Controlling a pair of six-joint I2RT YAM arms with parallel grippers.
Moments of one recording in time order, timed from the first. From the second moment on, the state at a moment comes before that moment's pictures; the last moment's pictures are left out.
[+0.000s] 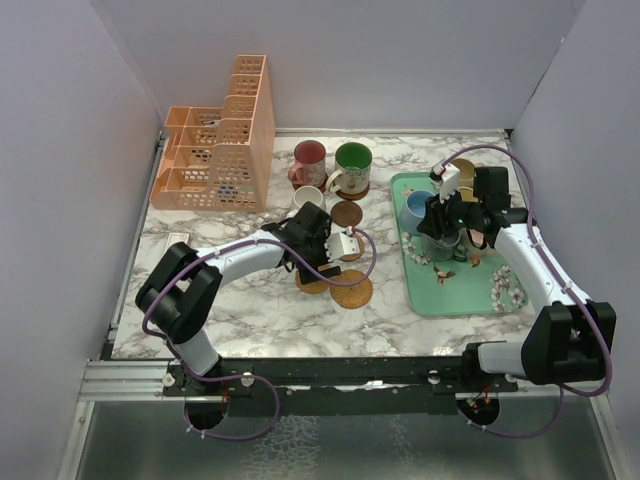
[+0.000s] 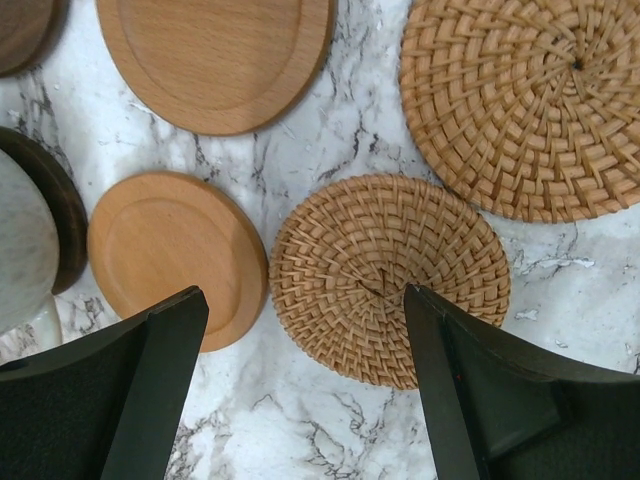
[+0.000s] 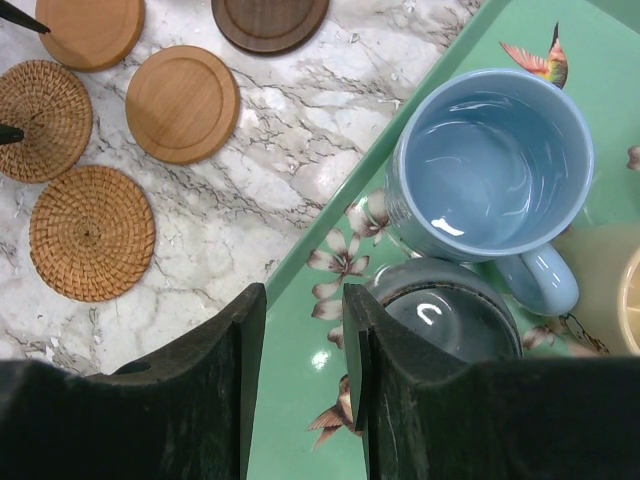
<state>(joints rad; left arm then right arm) -0.71 1.66 1.02 -0.38 0.17 0.66 0.05 1.31 0.99 -0.49 -0.56 -0.38</state>
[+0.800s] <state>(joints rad) -0.71 1.59 0.92 -0.40 0.15 0.67 0.05 1.31 0.99 -0.49 -0.57 -0.38</state>
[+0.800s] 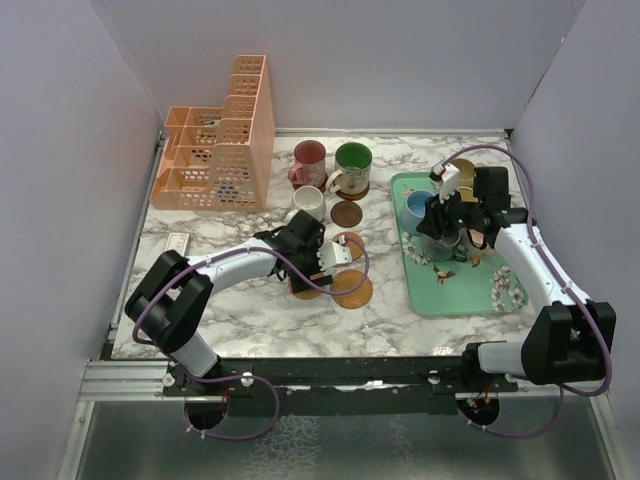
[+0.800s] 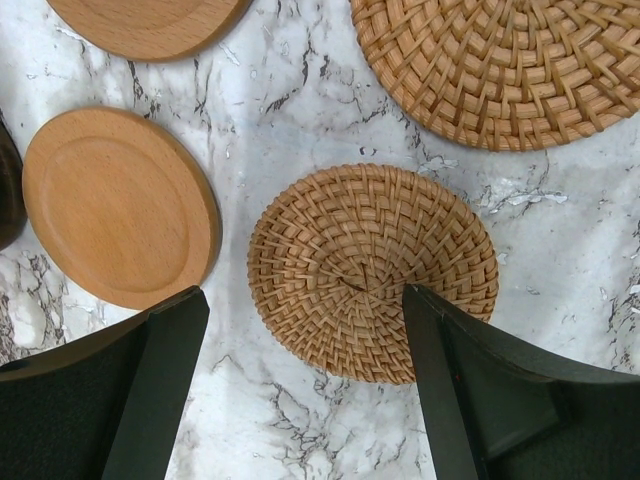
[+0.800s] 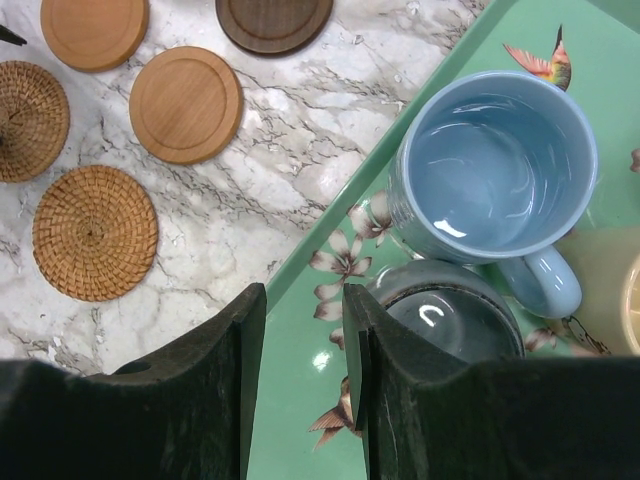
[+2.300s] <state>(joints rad) -0.71 1.60 1.14 -0.47 0.24 0.63 0.04 1.47 1.28 -0.51 -0.17 -0.43</state>
